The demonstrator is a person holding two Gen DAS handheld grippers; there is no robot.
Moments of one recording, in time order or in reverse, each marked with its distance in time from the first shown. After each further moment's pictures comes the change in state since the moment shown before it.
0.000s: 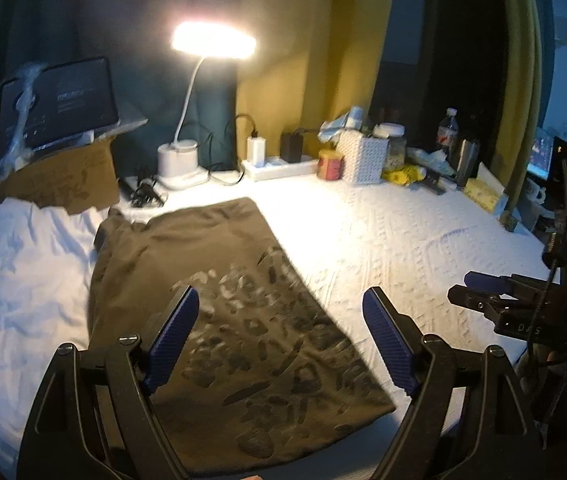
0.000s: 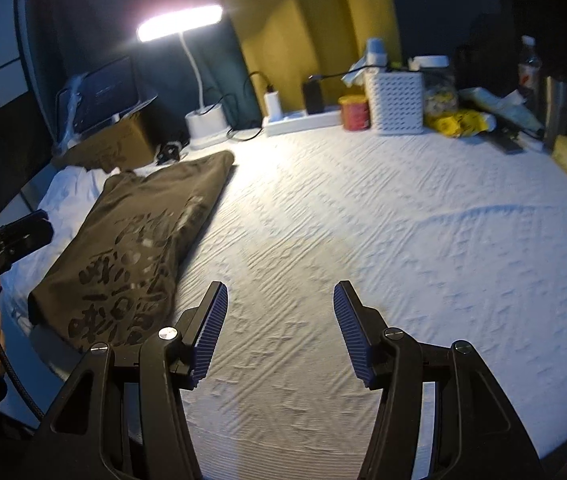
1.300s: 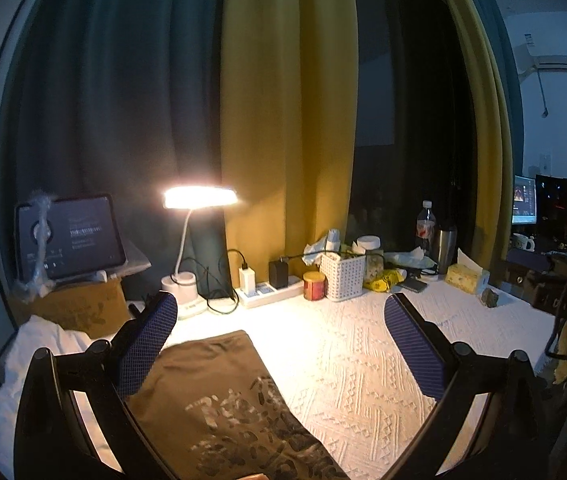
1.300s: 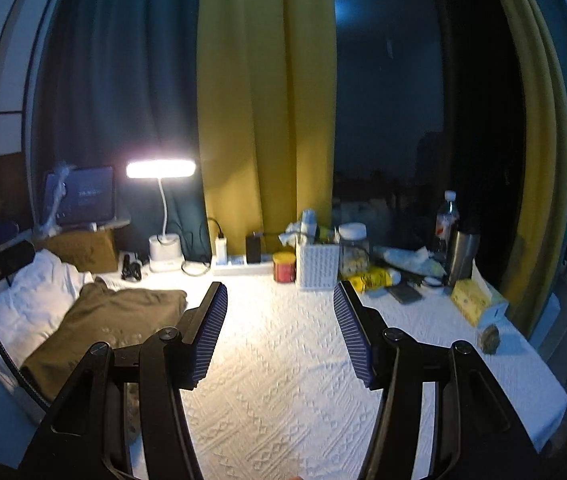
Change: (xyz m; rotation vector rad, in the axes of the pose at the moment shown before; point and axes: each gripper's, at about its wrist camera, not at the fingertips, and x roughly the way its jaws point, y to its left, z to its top) left arm -0.079 -0.036 0.064 0.092 -0.358 0.025; right arm -0.147 0.012 0.066 -0.118 -0.411 -0.231
